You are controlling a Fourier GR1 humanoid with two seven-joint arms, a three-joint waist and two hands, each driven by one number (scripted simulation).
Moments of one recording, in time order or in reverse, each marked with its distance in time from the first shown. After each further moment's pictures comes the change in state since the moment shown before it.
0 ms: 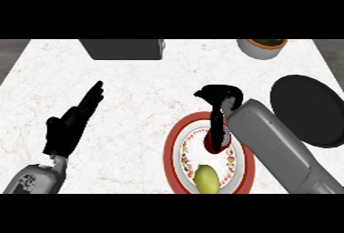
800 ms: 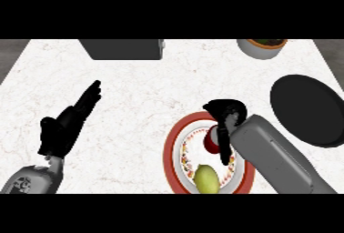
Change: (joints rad) left arm 0.015 -0.020 0.047 -0.038 -0.030 -0.048 0.034; right arm 0.120 -0.016 0.043 -0.066 0.113 0.036 0.014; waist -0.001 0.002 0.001
